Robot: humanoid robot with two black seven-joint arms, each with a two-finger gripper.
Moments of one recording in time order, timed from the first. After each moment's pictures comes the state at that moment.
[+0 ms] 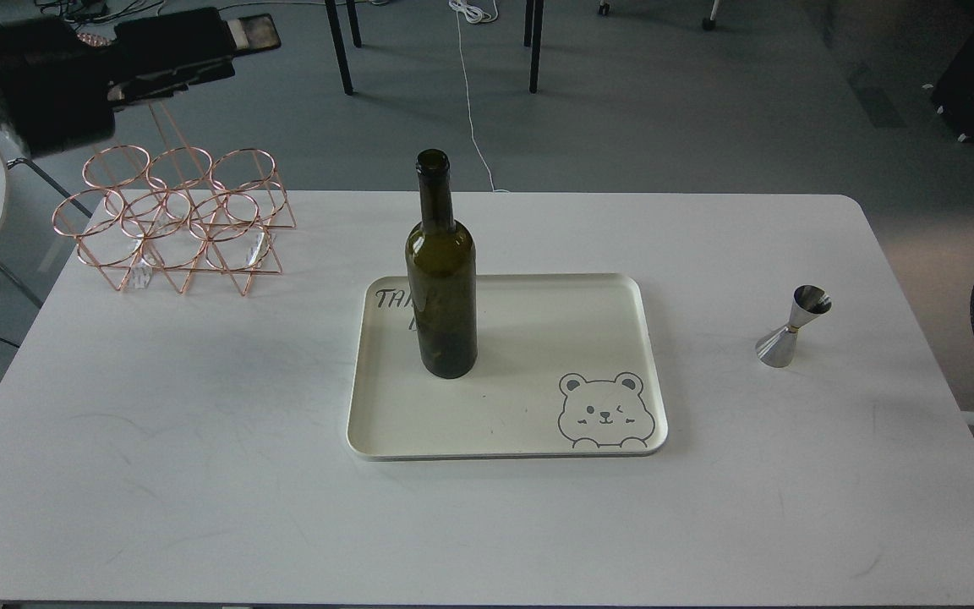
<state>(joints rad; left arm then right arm) -0.95 1.06 -0.71 -1.61 1.08 -0.49 -0.12 0.88 -0.60 0.80 0.46 -0.02 0.41 0.45</state>
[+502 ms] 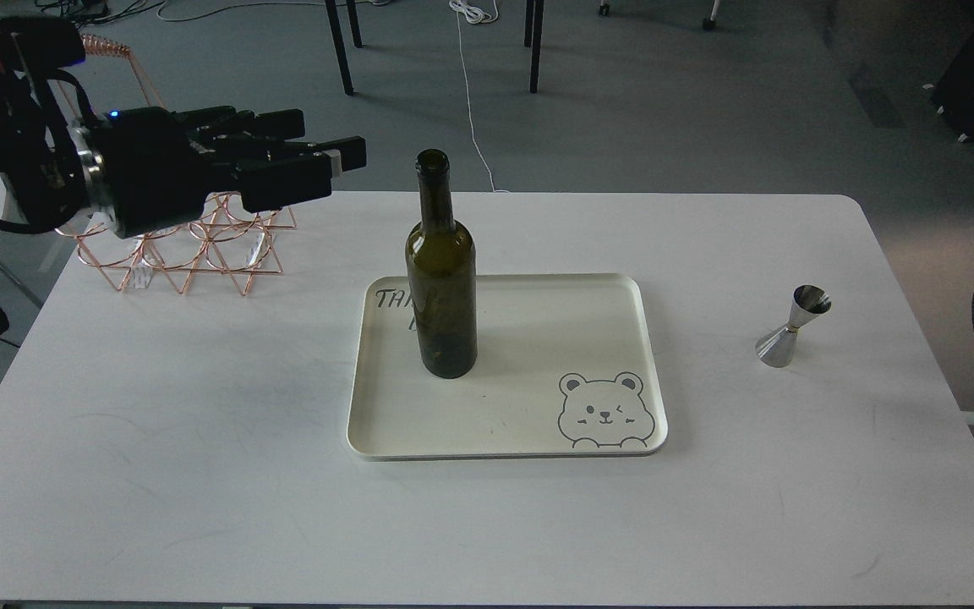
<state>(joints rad) -0.93 0.98 -0.60 -1.76 1.51 -0.31 -0.12 0.90 -0.58 0.80 0.40 0.01 0.49 0.45</state>
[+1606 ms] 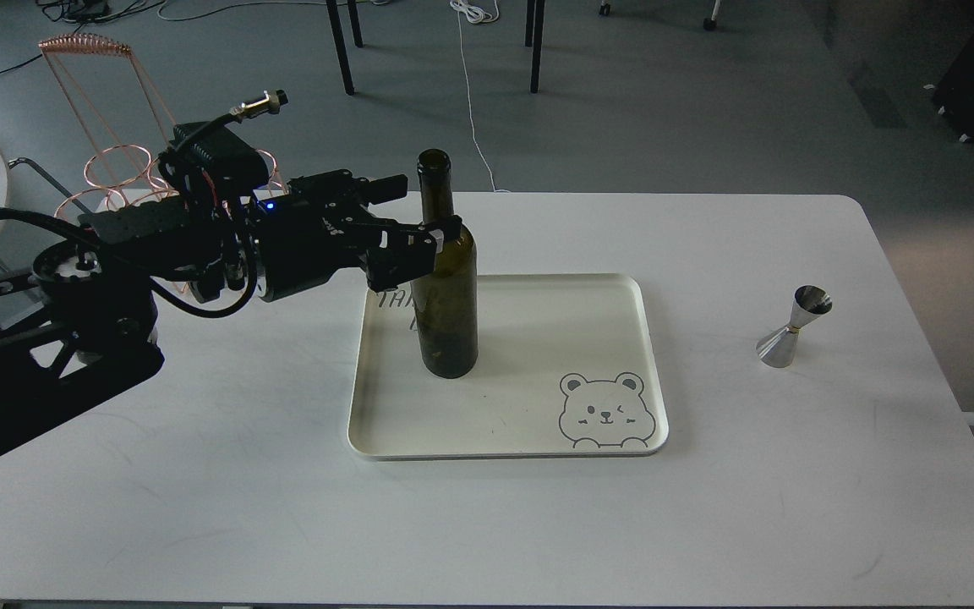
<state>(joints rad) -0.88 0.71 -0.47 -1.61 1.72 -0.12 -0.11 0.91 -0.60 0.79 0.39 0.01 0.49 0.45</state>
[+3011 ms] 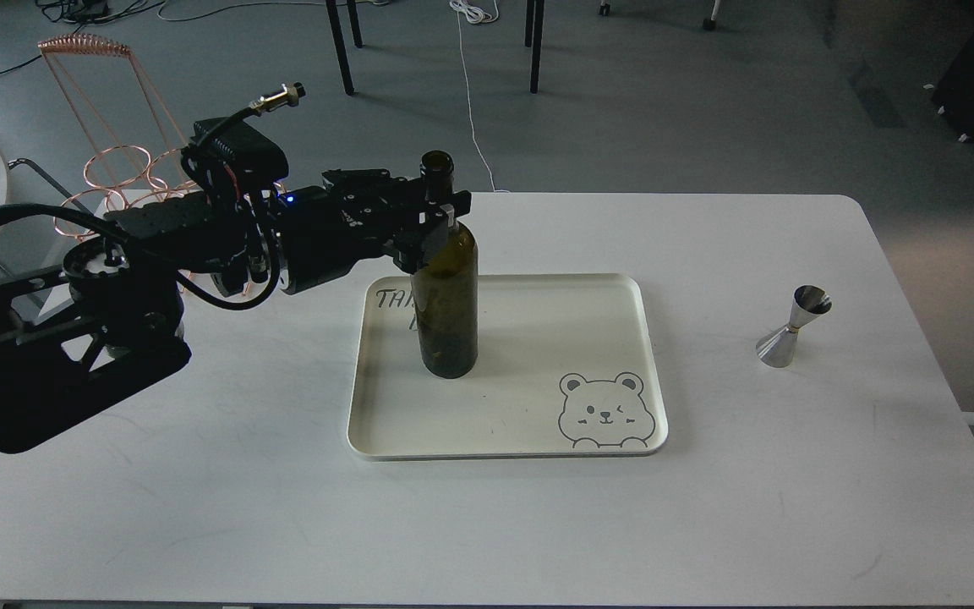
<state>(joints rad) -0.89 0.66 -0.48 -1.58 1.72 -0.11 -0.09 0.91 -0.60 0.79 0.39 0.01 0.49 0.45</state>
